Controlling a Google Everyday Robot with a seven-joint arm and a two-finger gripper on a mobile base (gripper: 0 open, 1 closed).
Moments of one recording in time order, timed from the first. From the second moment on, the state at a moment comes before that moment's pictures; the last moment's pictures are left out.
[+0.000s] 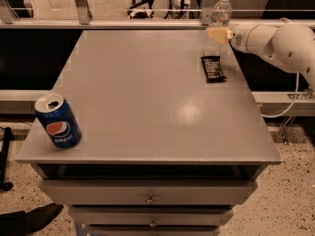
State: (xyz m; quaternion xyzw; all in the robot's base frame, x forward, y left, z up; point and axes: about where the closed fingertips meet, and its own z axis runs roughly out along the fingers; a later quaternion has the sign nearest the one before) arm 0.820 -0.243 0.916 -0.18 0.75 0.15 0.63
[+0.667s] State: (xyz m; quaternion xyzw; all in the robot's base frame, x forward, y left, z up) arm 0.817 -0.242 0.905 -0.17 0.75 0.16 0.61
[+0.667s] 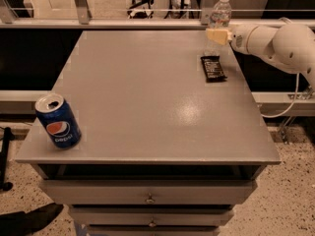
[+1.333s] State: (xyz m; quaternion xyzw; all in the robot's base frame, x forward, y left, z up) arm 0.817 -0.240 0.903 -0.18 0.76 0.16 0.61
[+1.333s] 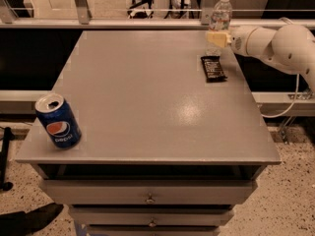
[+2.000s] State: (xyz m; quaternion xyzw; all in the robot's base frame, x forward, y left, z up) arm 0.808 -0.235 0.898 -0.20 0.76 0.17 0.60
